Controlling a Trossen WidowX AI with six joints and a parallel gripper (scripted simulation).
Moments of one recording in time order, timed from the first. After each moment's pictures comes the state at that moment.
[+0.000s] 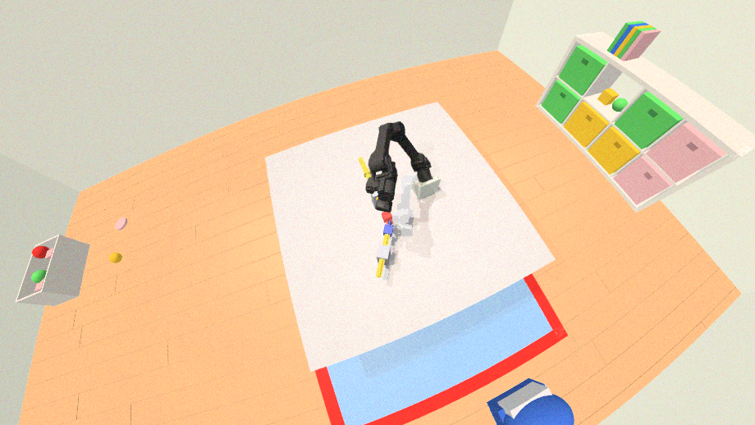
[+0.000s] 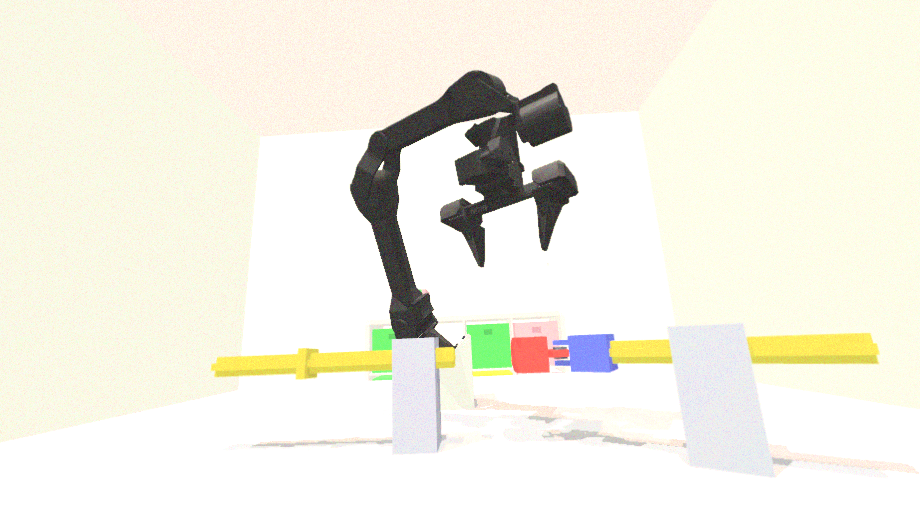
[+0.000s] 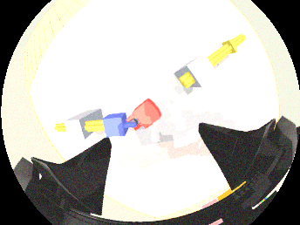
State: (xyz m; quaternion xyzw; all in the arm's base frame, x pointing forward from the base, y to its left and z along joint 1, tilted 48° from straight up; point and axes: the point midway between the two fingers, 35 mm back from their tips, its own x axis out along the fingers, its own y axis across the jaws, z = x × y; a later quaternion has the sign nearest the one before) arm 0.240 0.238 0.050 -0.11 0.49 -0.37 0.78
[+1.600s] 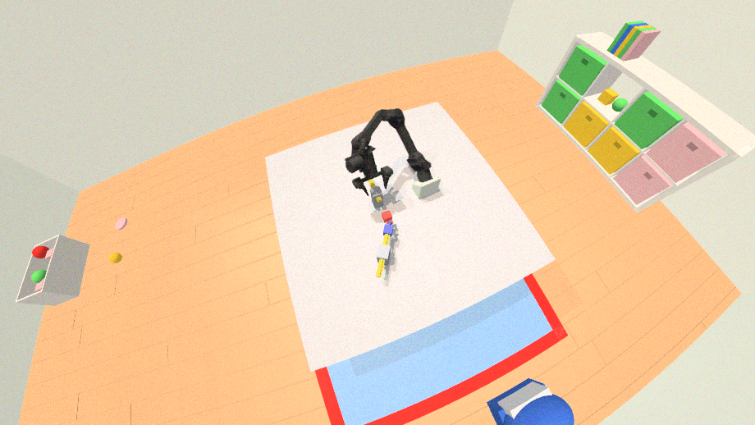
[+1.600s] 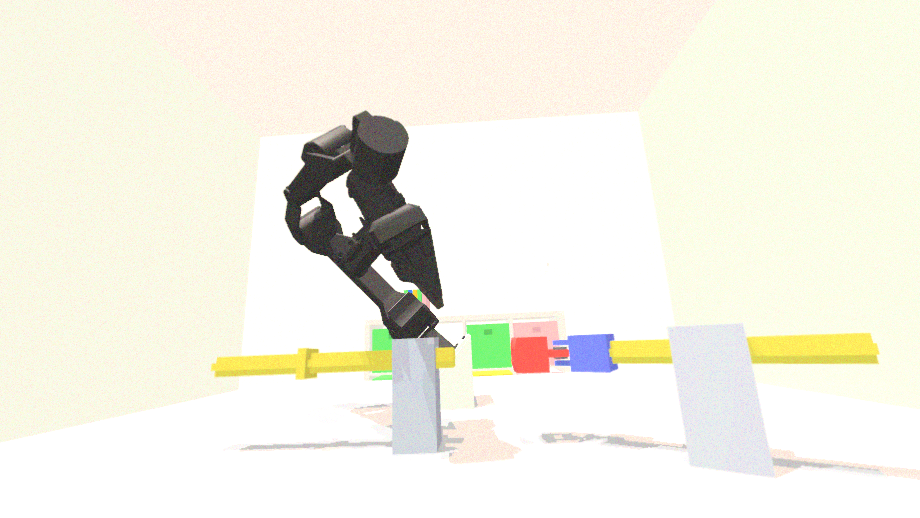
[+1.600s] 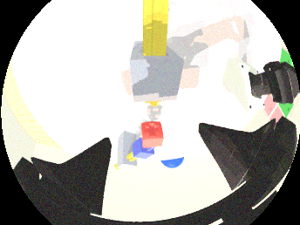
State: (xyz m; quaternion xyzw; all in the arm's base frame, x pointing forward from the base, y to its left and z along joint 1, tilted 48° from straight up) arm 0.267 0.123 0.091 0.37 0.45 -0.50 0.64
